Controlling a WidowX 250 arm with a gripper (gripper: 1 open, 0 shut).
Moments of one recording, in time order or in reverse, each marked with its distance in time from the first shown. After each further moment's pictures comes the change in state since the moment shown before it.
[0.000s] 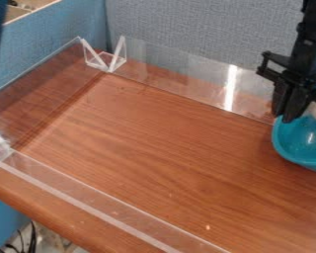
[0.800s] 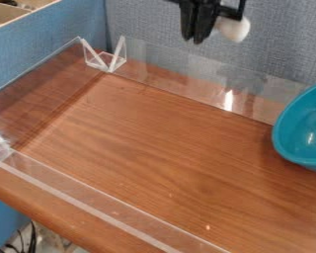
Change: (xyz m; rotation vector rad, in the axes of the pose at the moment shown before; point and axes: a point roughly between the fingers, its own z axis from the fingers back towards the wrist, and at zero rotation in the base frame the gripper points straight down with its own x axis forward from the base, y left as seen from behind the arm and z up) arm -0.039 0.117 0.054 0.082 -0.051 0.321
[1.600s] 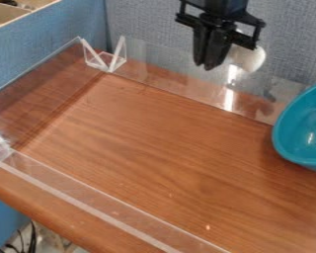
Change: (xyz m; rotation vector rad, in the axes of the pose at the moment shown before) arm -0.032 -0.024 0.003 -0.026 0.048 -0.165
